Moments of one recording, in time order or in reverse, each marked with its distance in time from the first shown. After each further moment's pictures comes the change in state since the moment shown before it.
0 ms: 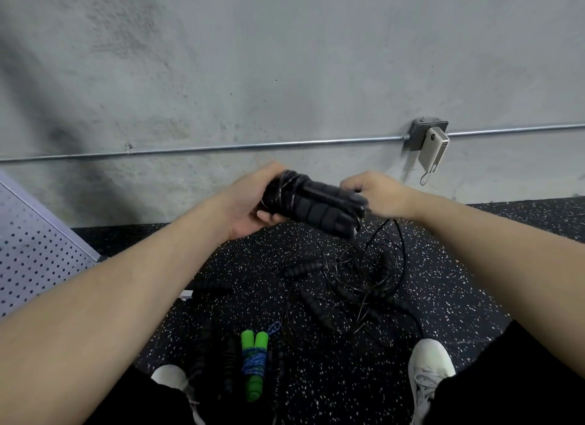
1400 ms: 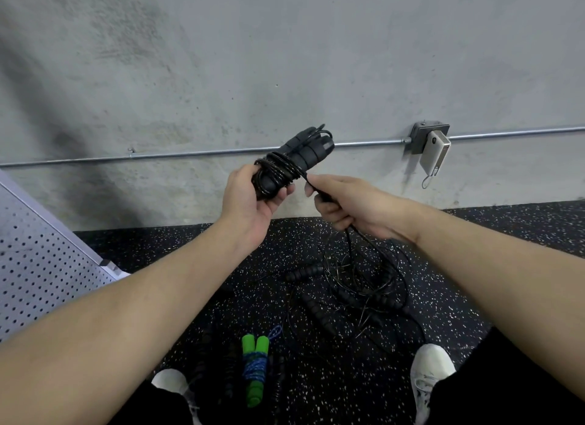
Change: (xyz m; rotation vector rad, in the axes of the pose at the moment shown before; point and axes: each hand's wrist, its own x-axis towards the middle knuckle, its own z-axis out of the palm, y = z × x) left_hand 0.008 -0.009 0.020 -0.617 0.567 0.292; right_hand 0.009 -0.032 0.028 0.722 -0.094 0.105
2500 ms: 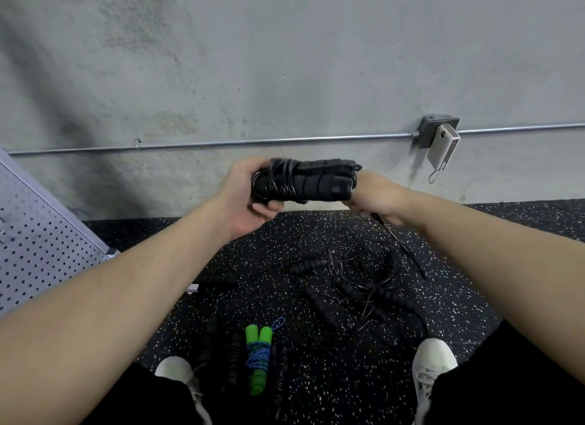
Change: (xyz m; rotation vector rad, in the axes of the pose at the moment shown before) left_hand 0.004 0.020 -0.022 0.264 -0.309 -0.300; right_hand 0.002 0.010 -0.021 -0.420 0.157 0.069
